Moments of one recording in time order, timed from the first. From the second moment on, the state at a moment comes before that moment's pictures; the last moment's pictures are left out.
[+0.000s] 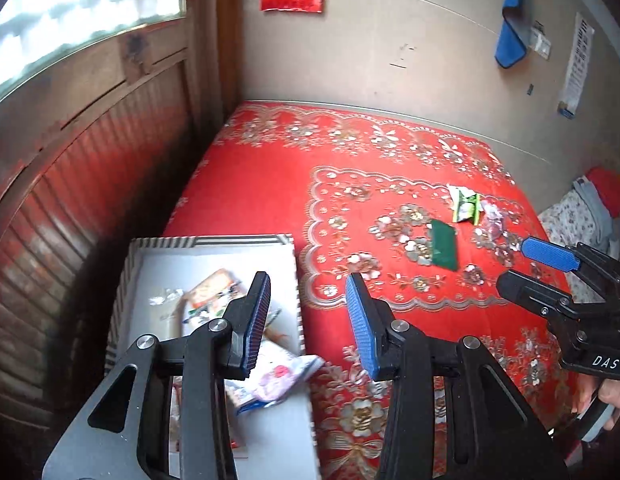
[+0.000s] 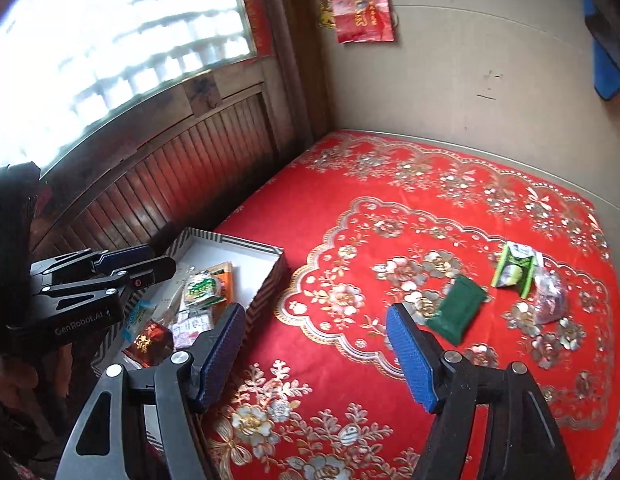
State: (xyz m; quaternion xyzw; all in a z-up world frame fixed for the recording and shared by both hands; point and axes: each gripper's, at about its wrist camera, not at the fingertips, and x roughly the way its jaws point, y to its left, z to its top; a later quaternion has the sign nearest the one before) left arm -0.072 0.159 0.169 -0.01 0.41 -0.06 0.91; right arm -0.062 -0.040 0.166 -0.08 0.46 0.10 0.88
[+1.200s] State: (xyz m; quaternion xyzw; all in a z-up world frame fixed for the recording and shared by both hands) left arm -0.043 -0.044 0.160 0.05 0.48 -0.11 0.87; right arm -0.263 -0.494 0.481 -0.17 0.24 -0.61 0.73
